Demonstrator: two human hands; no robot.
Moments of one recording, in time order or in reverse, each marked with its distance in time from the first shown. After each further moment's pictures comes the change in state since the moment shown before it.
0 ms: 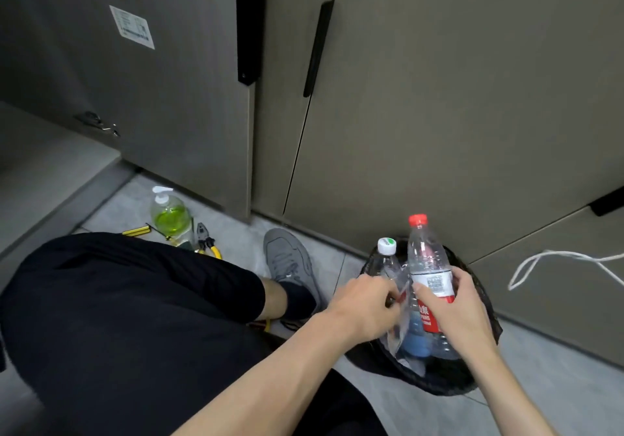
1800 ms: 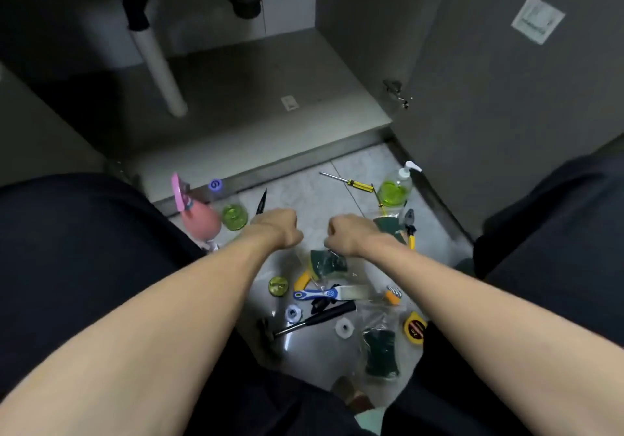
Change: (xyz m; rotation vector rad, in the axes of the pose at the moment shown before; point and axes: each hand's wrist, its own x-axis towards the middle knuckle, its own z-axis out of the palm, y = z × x) left_hand -0.284 -0.310 -0.138 0.147 0.305 -1.101; right_hand -0.168 -0.287 0.372 -0.924 -0.999 -1.112
